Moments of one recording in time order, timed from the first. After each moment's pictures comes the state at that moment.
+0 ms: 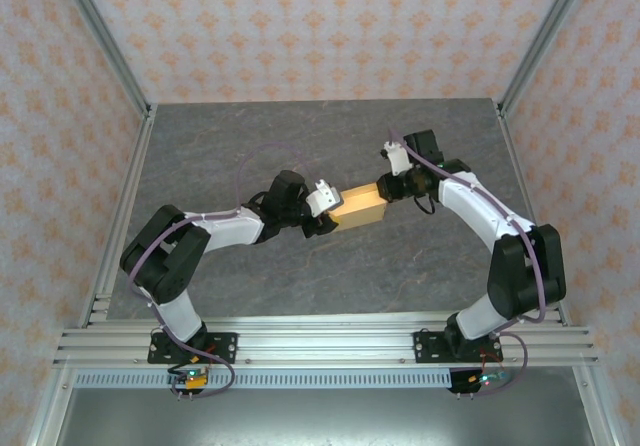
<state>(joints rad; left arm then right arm) -0.57 1.72 0.87 0.19 0.42 0.36 0.30 1.53 1.14 -0.59 -0.27 -0.02</state>
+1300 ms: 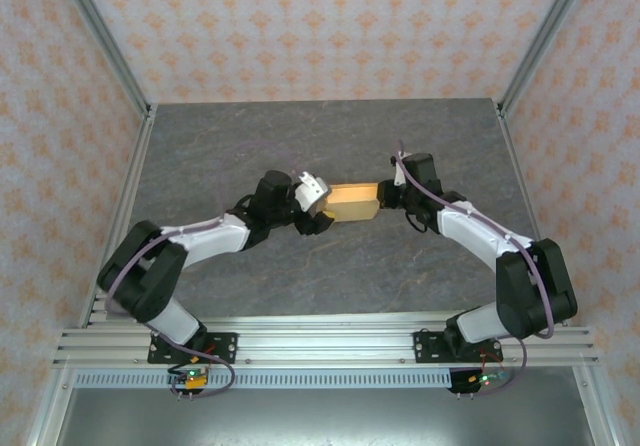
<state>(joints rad) -0.55 1.53 0.77 0.24 0.31 0.19 0.35 1.42 0.83 -0.17 -0.14 0.34</state>
